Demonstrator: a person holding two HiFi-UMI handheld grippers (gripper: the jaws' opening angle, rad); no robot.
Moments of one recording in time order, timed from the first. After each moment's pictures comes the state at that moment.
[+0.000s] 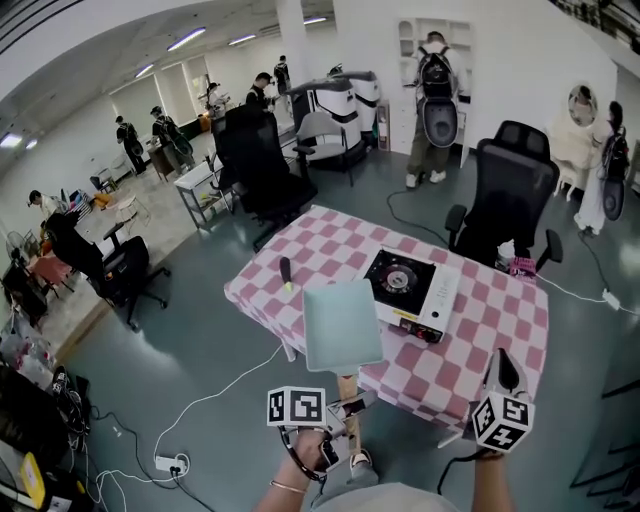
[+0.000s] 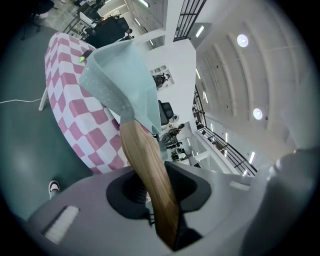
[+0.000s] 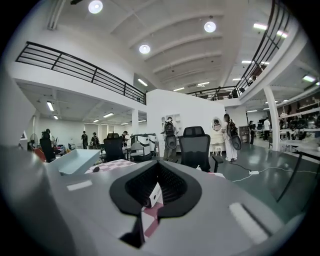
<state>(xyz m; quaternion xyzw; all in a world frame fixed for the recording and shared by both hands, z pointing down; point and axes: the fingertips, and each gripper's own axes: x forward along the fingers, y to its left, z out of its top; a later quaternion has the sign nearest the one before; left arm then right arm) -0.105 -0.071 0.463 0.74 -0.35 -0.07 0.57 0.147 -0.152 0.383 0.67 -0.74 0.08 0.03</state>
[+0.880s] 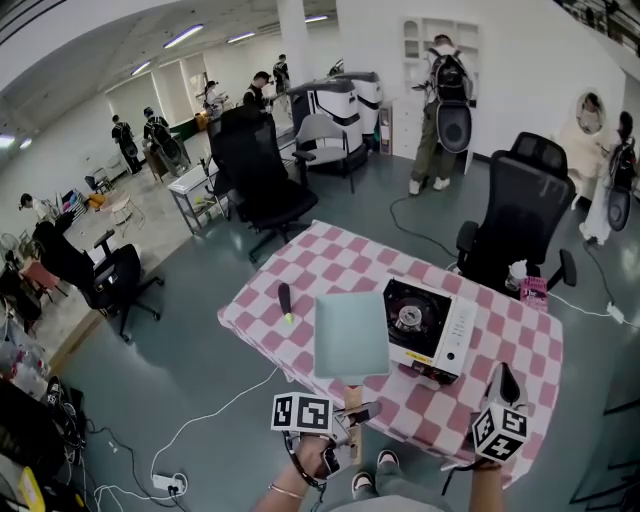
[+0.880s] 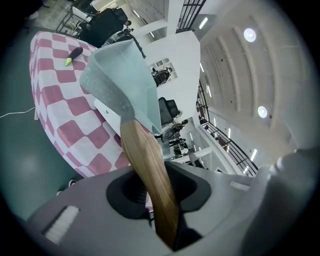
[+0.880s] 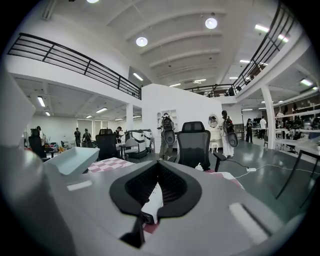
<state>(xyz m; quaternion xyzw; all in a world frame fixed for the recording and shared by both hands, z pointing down) -0.145 -0.184 0.474 0.74 -0.33 -0.02 0.58 0.108 -0.262 0.399 0.69 -0.71 0.10 0.05</state>
